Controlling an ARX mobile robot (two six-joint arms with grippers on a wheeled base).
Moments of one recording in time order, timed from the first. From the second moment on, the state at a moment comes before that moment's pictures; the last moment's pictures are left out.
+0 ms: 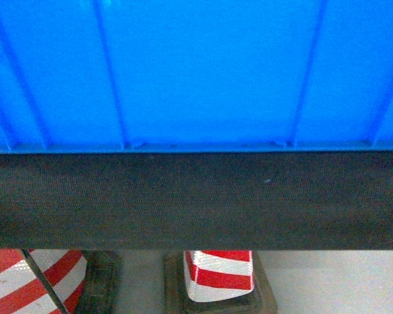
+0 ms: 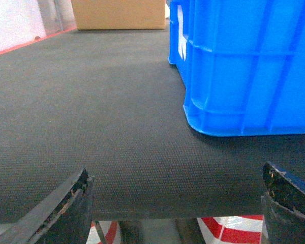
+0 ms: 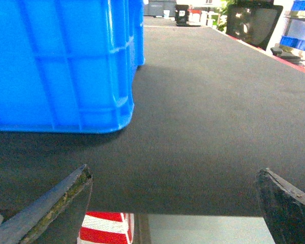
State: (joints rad) left arm 0.00 0.01 0.02 -0.01 0.00 0.00; right arm 0.00 0.00 0.01 -0.01 0.00 0.00
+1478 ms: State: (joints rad) left arm 0.00 0.01 0.02 -0.01 0.00 0.00; right arm 0.00 0.00 0.01 -0.01 0.00 0.00
